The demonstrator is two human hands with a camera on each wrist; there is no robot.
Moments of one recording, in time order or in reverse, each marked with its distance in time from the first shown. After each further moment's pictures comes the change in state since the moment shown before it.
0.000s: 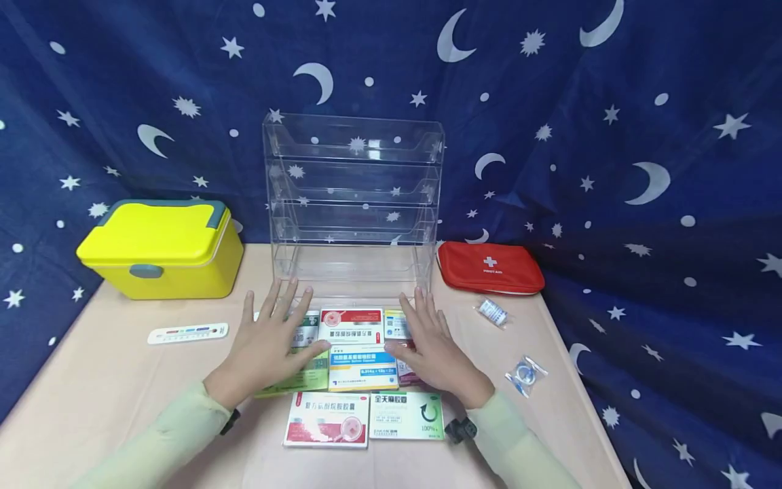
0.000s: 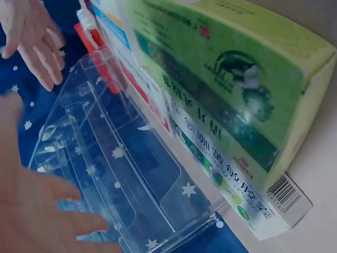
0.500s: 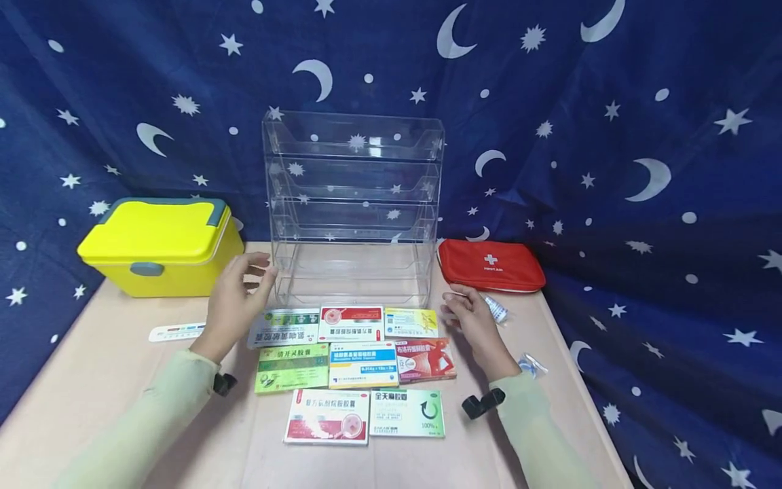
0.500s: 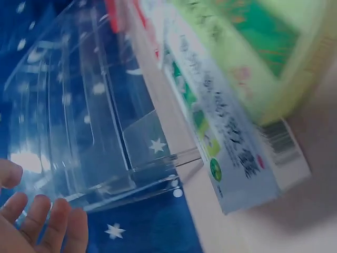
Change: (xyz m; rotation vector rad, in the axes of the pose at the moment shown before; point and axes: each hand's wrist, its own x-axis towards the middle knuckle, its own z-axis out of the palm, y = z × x) left_hand 0.035 -0.055 -0.014 -0.617 0.521 -0.184; right_hand 0.017 0.073 -0.019 0.767 0.306 0.490
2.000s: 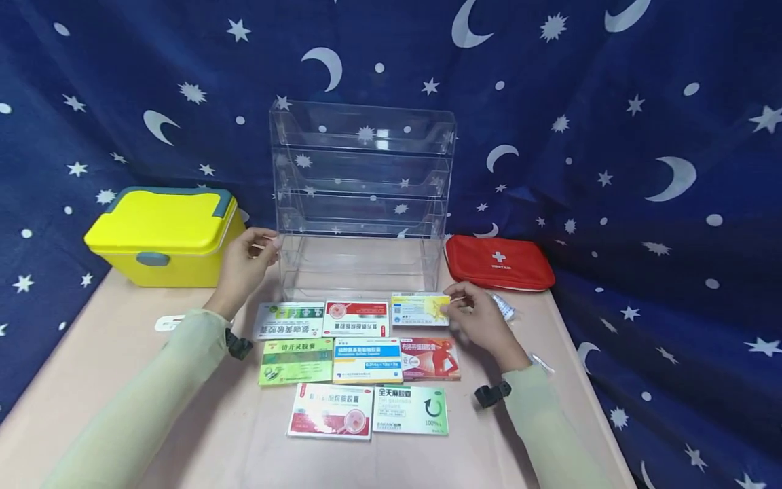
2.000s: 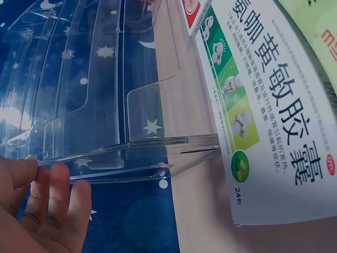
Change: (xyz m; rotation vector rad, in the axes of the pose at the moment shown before) left_hand 0.046 -0.027 0.008 -0.238 -0.083 -0.271; right_hand 0.012 -0.005 -0.009 -0.408 -0.109 -0.311
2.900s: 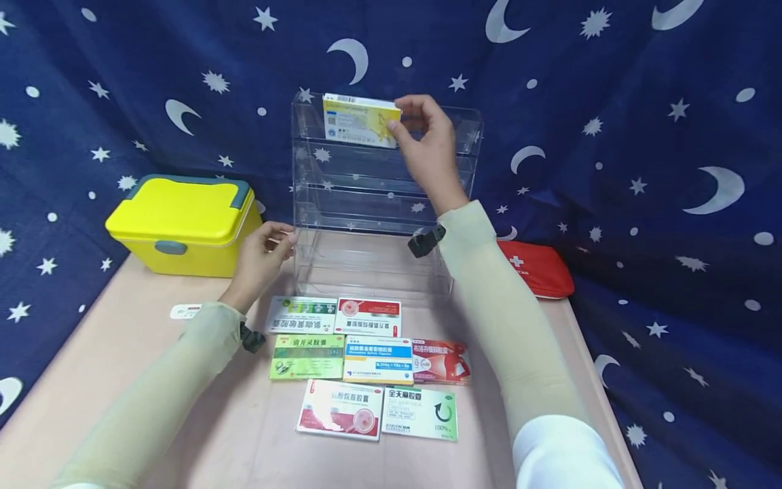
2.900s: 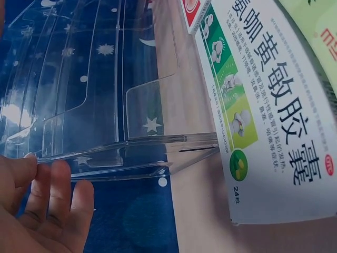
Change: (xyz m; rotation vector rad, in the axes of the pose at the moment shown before) left_hand 0.005 -0.002 -0.001 0.002 -0.003 0.003; right_hand 0.164 -0.259 0.010 0.254 0.321 -0.411
